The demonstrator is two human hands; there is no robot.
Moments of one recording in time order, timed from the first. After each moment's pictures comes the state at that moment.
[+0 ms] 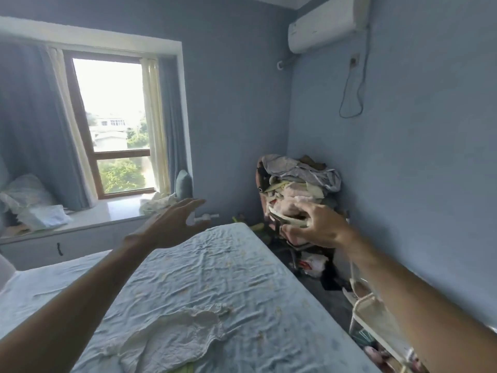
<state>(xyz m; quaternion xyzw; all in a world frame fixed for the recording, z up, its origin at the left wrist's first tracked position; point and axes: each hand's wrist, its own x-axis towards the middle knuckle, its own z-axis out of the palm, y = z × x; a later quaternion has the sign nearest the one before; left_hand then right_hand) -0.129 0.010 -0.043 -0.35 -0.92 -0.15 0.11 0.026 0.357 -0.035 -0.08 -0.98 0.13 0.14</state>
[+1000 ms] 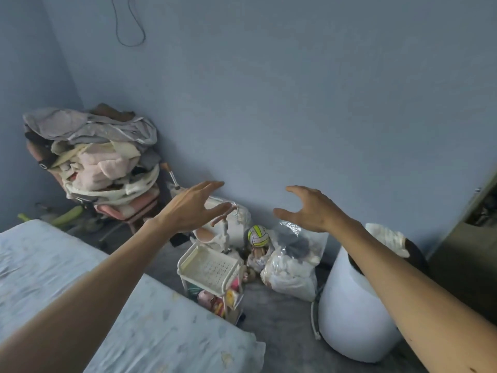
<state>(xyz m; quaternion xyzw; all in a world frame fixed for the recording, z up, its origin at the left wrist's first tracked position) 0.073 0.688 -0.141 -0.65 -0.74 -0.17 -0.02 0.361 0.832 -0.134 -0.42 -0.89 0.16 0.11</state>
